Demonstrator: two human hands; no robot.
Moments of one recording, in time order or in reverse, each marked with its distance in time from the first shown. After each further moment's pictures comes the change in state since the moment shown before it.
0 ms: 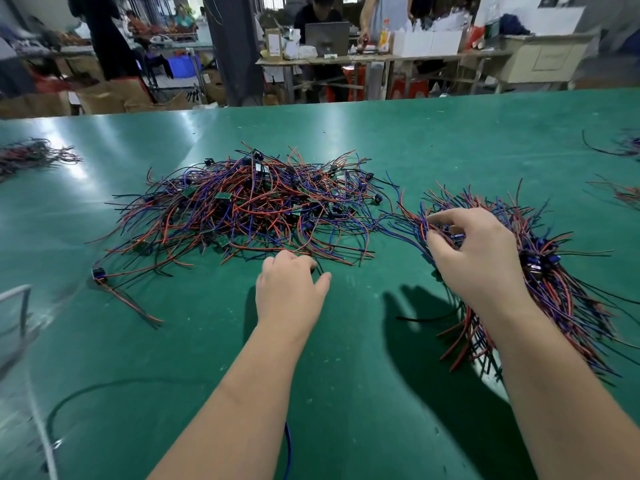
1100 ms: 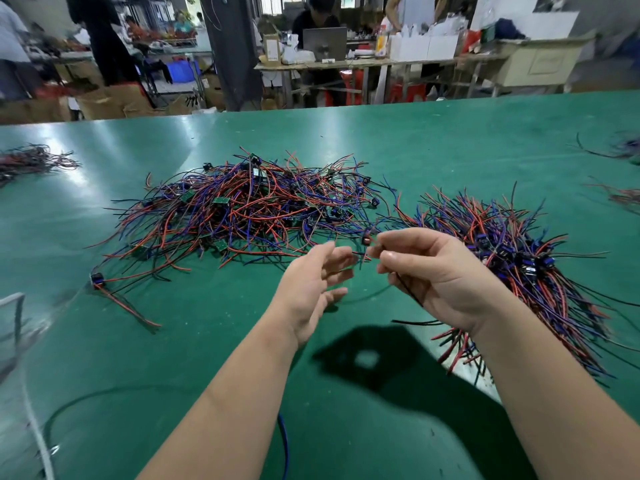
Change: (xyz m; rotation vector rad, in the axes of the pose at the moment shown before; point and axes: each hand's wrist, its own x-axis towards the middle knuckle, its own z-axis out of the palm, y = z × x) left_hand -0.007 0.035 -0.027 -1.386 -0.482 -0.404; right_hand -0.014 -0.028 0.003 1.284 -0.604 0.443
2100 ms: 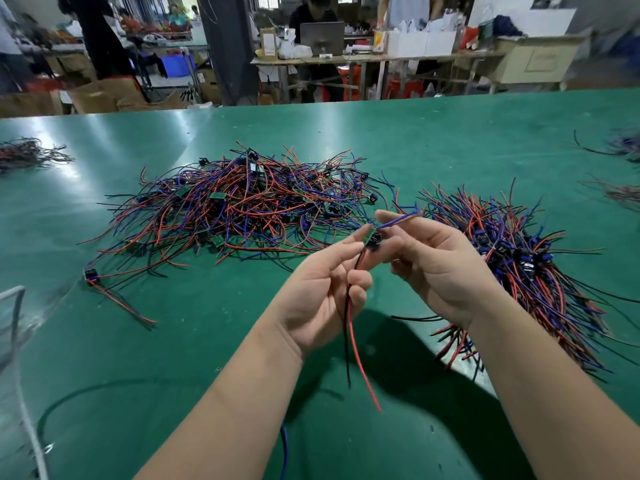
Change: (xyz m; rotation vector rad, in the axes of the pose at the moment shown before) left_hand -0.023 0.015 0.011 -0.528 -0.483 -0.193; right_hand 0.007 0.005 -0.002 -0.081 0.027 -0.131
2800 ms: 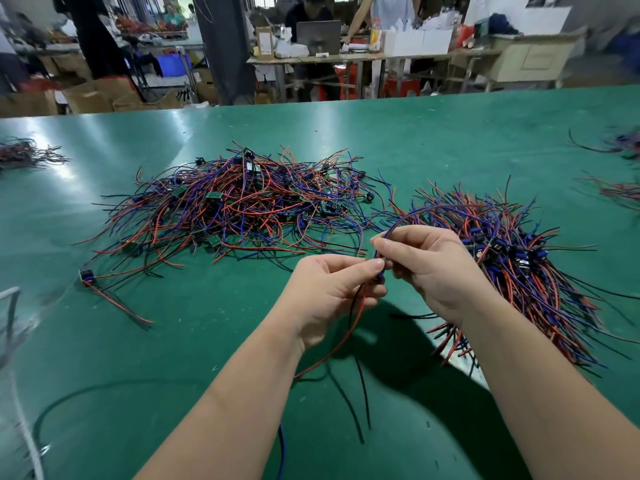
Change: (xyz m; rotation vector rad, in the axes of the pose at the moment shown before) left_hand 0.006 -0.012 -0.010 0.584 0.284 0.143; right_hand 0.006 0.010 -0.005 -0.233 0.142 -0.014
